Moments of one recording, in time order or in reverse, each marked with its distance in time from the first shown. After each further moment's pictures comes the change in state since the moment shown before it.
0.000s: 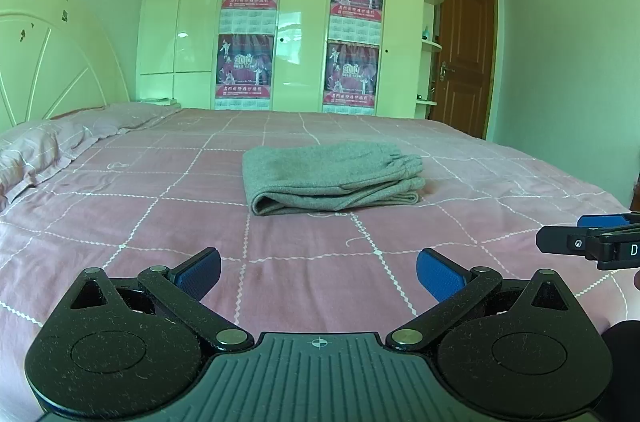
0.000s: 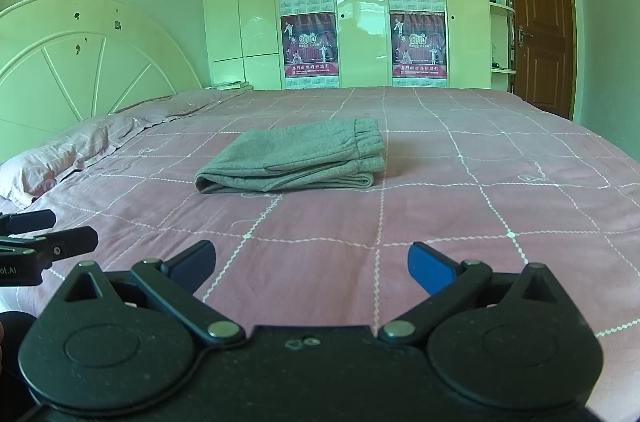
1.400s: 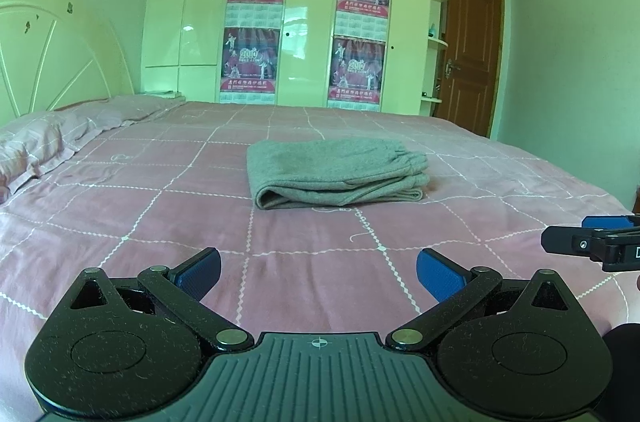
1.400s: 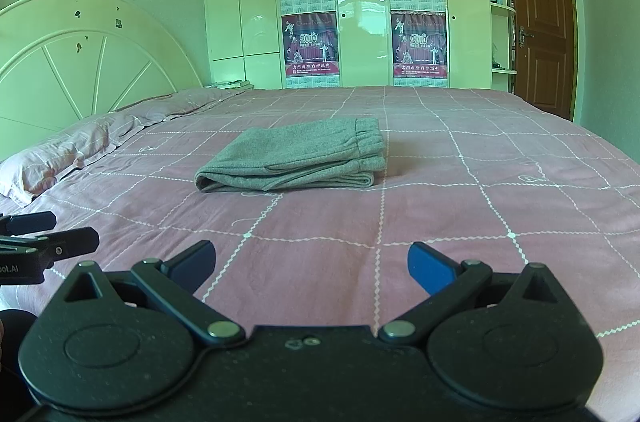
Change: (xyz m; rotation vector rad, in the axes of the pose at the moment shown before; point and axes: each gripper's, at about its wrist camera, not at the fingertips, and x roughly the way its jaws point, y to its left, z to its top) left arm 0.000 0.002 0.000 -0.022 0.016 0.014; right arm -0.001 -0.005 0.000 -0.002 0.001 0.003
